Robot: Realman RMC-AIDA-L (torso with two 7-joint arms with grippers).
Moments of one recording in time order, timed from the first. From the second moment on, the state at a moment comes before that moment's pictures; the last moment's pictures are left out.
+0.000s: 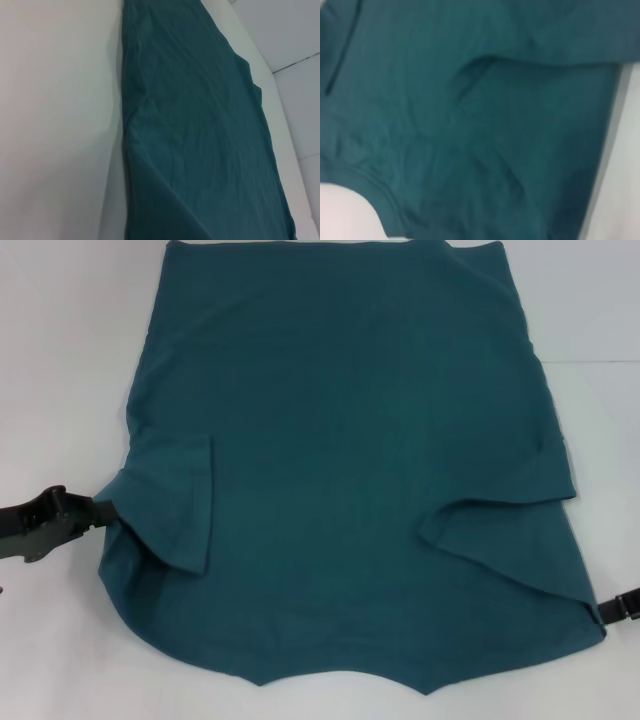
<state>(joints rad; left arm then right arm) -0.50 -2.04 0.35 0.72 2.29 1.43 -2.40 0.65 1.85 -0.68 -0.65 -2.59 -1.62 2.26</state>
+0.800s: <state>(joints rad) -0.50 -2.04 0.36 0.72 2.29 1.42 -2.41 0.68 1.89 -0.72 -0.65 -2.60 -1.57 2.25</state>
